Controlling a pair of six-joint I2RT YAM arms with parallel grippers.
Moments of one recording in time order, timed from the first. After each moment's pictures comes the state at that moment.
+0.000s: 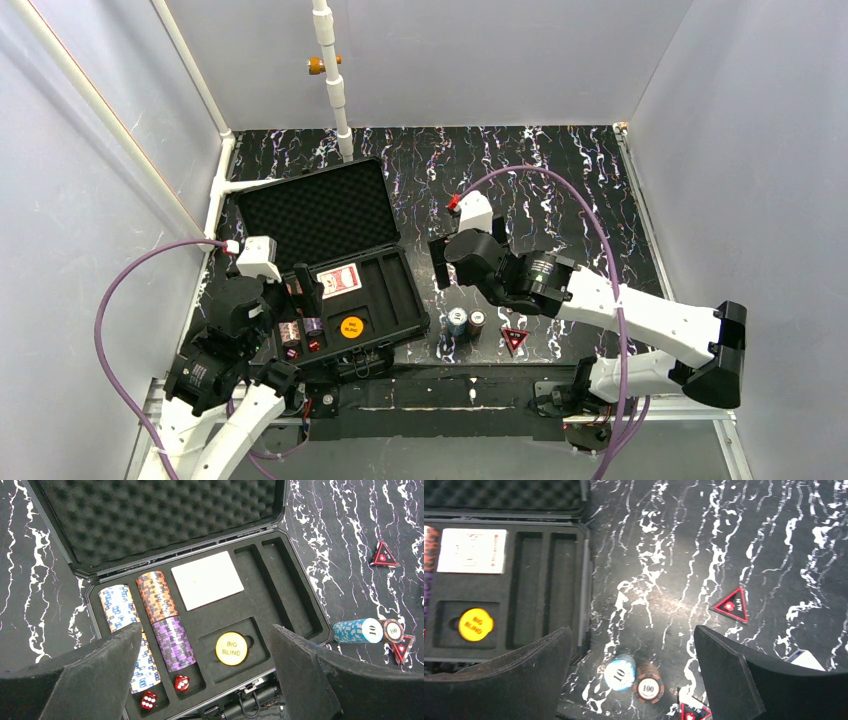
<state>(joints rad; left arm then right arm) -0.43 0.37 0.83 -0.95 -0.24 -0.33 1.19 1.24 1.19 -0.67 0.62 0.49</state>
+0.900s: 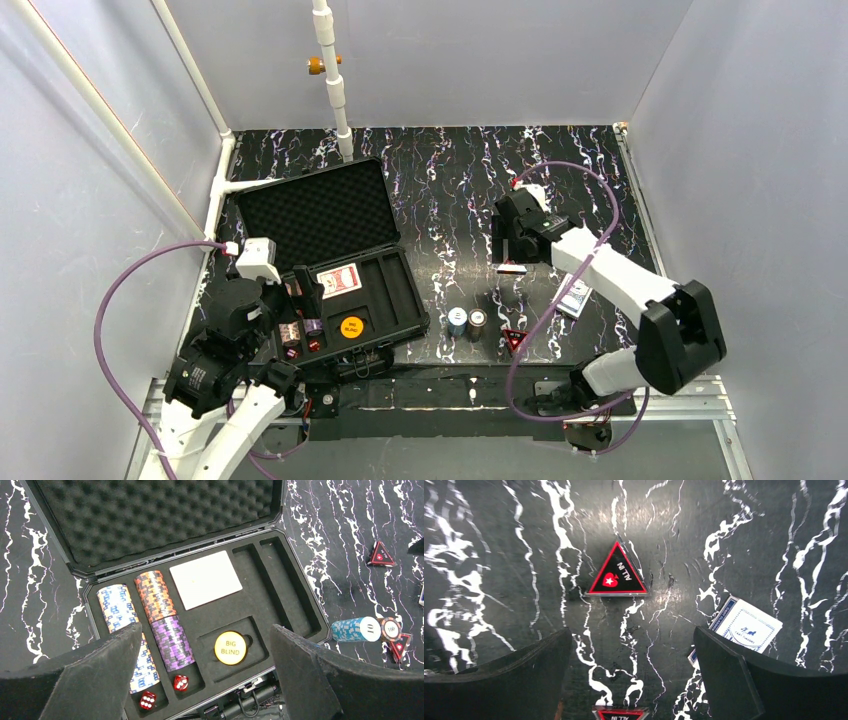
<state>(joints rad) -0.43 0.35 0.82 -0.95 -0.23 -0.33 0.61 1.37 1.03 -0.71 0.42 0.46</state>
